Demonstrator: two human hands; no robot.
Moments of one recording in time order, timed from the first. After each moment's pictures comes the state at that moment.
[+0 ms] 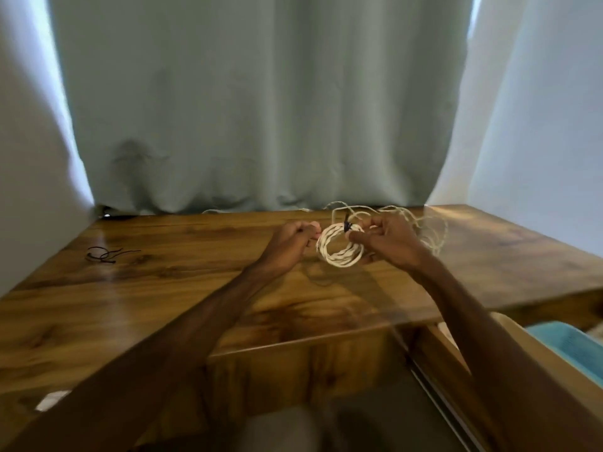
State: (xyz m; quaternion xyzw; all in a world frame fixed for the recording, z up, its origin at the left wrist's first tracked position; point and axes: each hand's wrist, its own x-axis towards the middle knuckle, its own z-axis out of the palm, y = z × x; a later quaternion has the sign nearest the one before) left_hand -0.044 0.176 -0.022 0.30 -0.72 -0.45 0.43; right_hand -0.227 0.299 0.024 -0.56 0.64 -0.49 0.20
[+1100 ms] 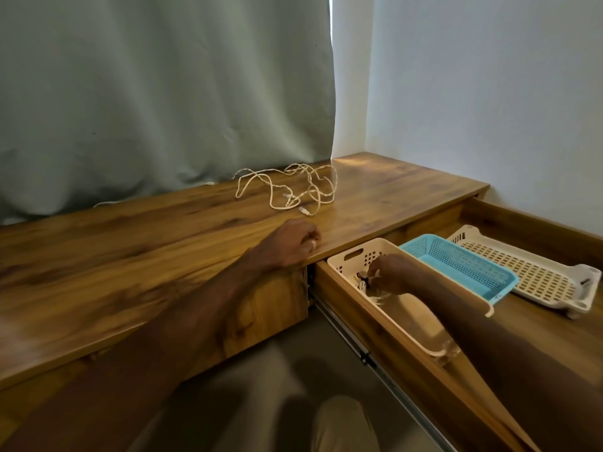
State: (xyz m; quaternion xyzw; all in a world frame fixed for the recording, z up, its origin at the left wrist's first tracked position) left_hand -0.204 0.273 -0.065 0.13 -0.97 -0.09 0.19; right_hand -0.397 0.451 -0.114 -0.49 0.87 -0.01 0.08
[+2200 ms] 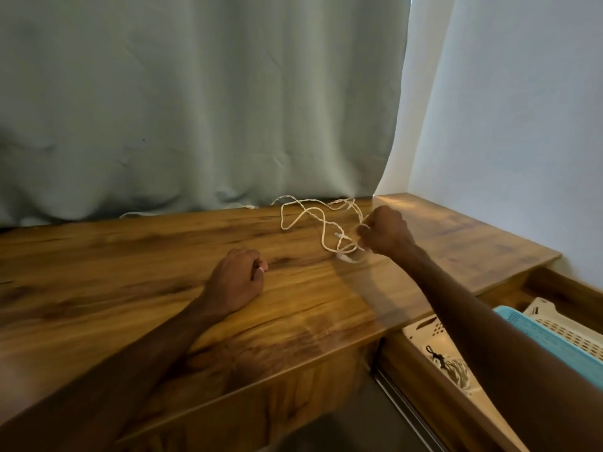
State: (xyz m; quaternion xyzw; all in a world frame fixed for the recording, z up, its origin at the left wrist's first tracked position) left_hand -0.066 0.118 -0.084 0.31 -0.88 -0.12 0.32; right_hand -0.333 0.258 0.015 -0.46 0.84 -0.28 -0.06
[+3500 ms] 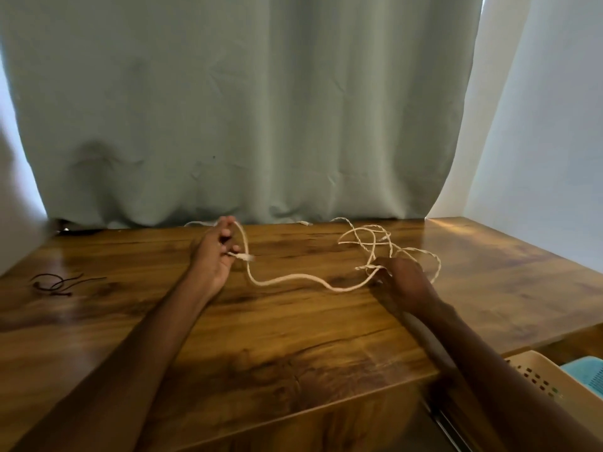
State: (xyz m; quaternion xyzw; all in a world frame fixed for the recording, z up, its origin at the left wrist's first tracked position) left_hand 0.025 0.053 -0.033 0.21 -0.34 -0.68 0.61; right_hand -0.299 0.223 -0.046 -0.64 0.73 -0.23 -0.09
